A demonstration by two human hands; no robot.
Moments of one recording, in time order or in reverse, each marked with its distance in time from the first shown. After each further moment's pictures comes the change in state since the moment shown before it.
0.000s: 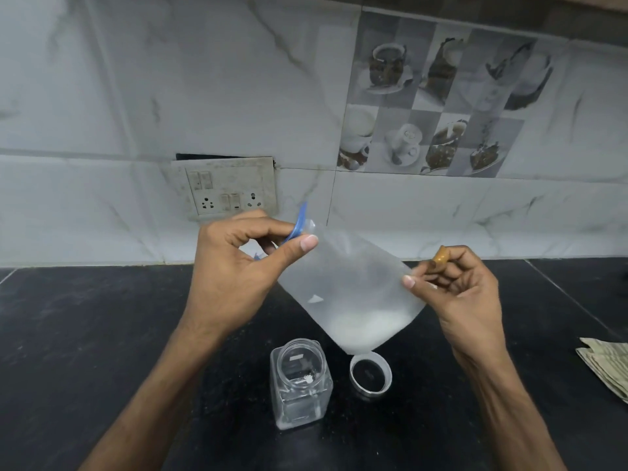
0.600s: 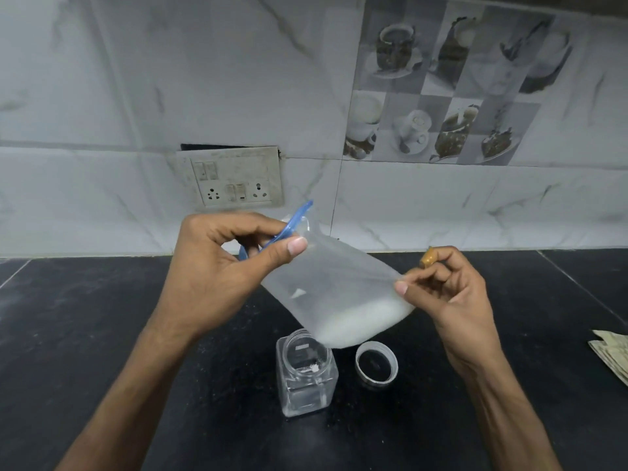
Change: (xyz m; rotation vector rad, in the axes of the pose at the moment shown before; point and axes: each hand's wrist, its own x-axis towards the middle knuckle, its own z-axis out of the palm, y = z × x) left_hand -0.008 0.008 -0.021 0.045 -0.119 0.025; right_hand -0.016 0.014 0.010 0.055 -0.116 0.089
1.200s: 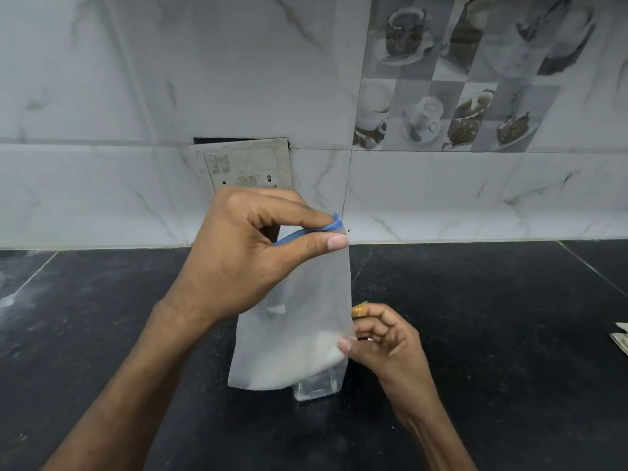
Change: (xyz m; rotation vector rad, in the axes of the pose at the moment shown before) left_hand 0.007 0.030 0.006 0.139 -0.154 0.176; right_hand -0.066 0.047 0.043 0.097 -0.123 0.288
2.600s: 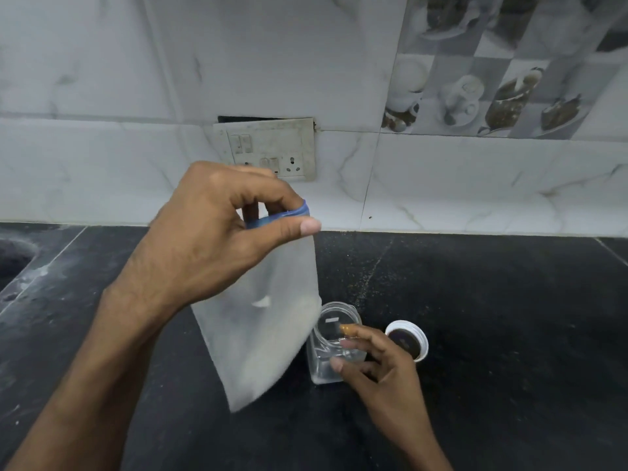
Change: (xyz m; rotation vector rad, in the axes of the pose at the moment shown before) left_hand -0.017 -0.006 -0.045 0.296 -0.080 -0.110; right_hand -0.021 0.050 0.025 -0.213 -0.015 -0.044
